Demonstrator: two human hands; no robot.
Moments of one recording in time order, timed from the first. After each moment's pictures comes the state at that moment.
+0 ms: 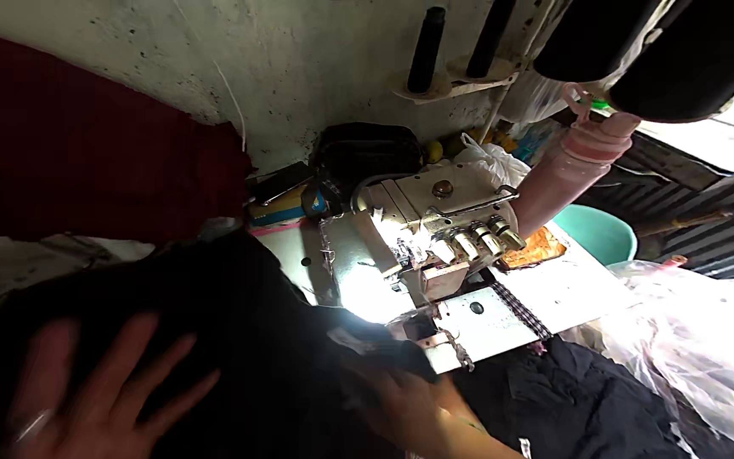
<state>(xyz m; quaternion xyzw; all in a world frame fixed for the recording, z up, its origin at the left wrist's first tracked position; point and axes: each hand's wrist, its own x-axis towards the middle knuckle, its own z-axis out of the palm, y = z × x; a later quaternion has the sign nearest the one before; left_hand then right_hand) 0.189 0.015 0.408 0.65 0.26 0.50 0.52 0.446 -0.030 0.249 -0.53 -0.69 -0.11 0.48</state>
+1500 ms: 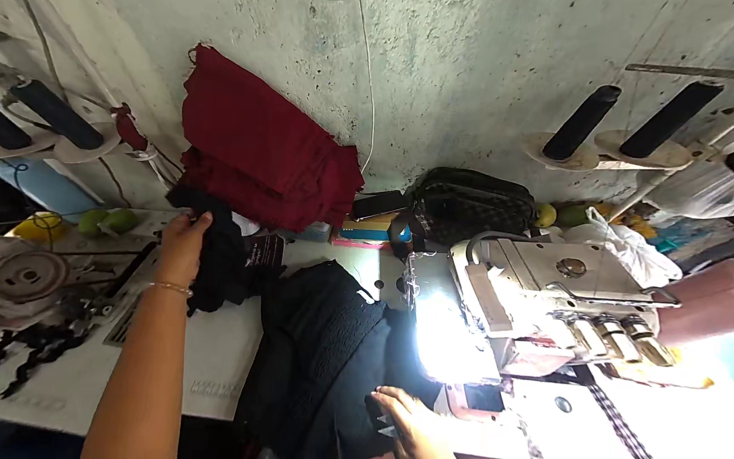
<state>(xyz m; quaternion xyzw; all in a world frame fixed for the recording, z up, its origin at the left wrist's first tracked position) 0.072 0.238 0.377 0.53 0.64 0.51 0.22 0.430 -0.013 0.167 -0.51 -0.78 0.09 0.35</state>
